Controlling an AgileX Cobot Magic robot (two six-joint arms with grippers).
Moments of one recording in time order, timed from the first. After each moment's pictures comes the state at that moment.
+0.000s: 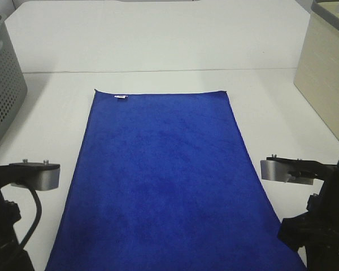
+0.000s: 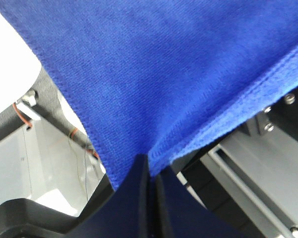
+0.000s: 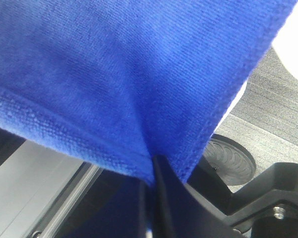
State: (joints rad) left arm -0.49 1.54 -0.72 -0.48 1.18 0.26; right arm 0.36 1.54 -0.67 0.42 1.20 -0.21
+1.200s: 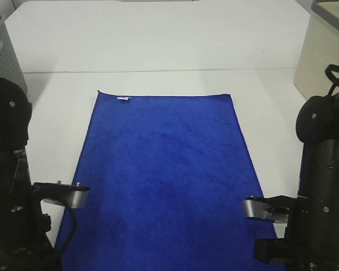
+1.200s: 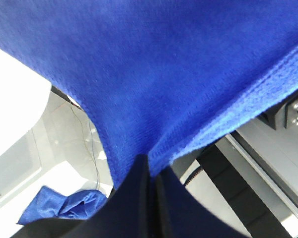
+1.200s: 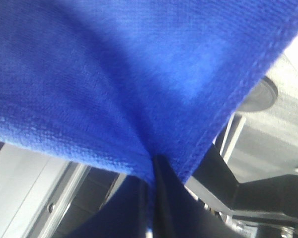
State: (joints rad) left arm -0.49 1.83 -0.82 -0.46 1.19 0.37; right arm 0.36 1.93 -0.72 0.44 1.20 -0.24
